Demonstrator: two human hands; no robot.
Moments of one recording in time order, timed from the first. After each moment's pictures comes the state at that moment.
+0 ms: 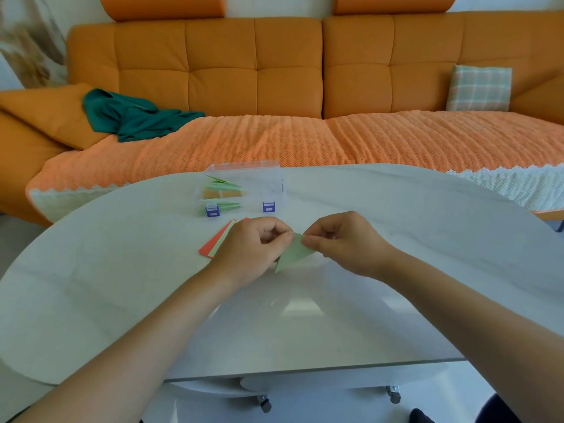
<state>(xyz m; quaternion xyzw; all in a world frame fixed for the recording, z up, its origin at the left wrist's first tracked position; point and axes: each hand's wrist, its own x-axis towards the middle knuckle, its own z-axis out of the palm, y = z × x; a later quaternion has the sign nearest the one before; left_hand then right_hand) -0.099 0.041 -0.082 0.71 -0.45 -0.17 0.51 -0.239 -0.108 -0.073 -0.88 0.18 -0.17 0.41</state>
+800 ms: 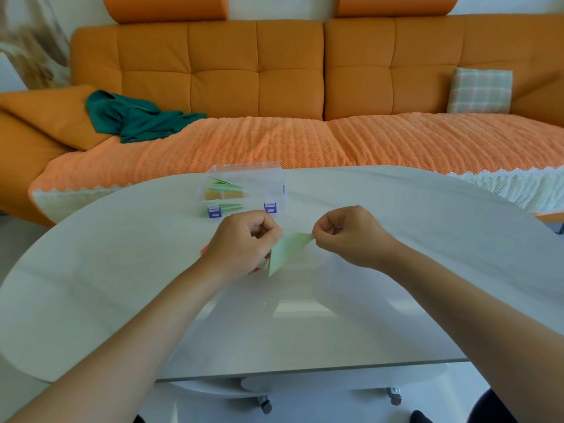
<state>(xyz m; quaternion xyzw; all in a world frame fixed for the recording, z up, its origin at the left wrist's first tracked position) -0.091 0.050 -0.069 0.76 -0.45 -0.10 0.47 -0.240 -0.111 -0.064 -0.86 0.25 -0.17 0.41</state>
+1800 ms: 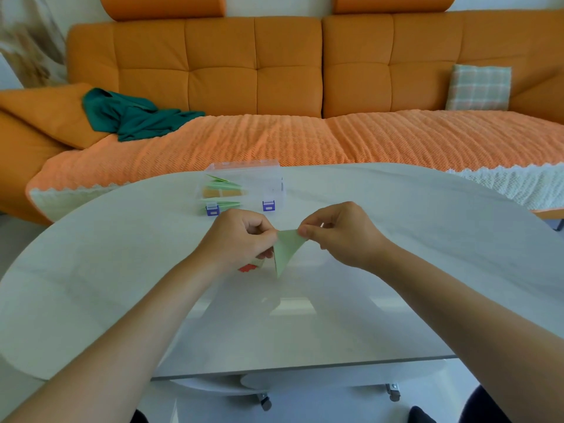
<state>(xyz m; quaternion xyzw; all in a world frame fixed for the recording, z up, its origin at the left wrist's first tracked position) -0.089 0.053 -0.059 0.77 -0.42 -0.18 0.45 -0.232 -0.097 -0.058 -0.86 0.23 -0.19 0.41</state>
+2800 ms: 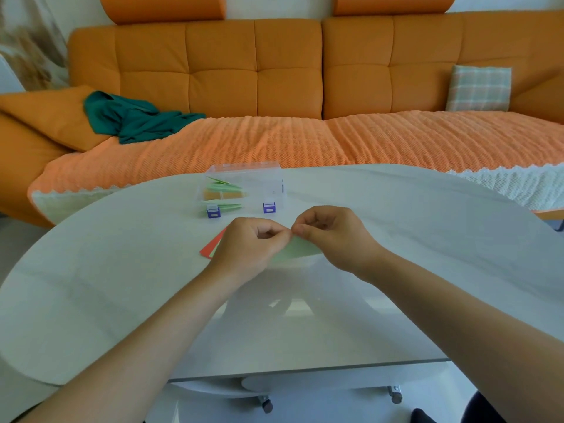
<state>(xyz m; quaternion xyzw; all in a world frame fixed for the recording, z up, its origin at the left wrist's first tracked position) -0.112 0.045 -0.066 0.76 -0.38 -0.15 0.50 -0.227 -0.085 -0.063 -0.79 0.23 -0.22 0.52</state>
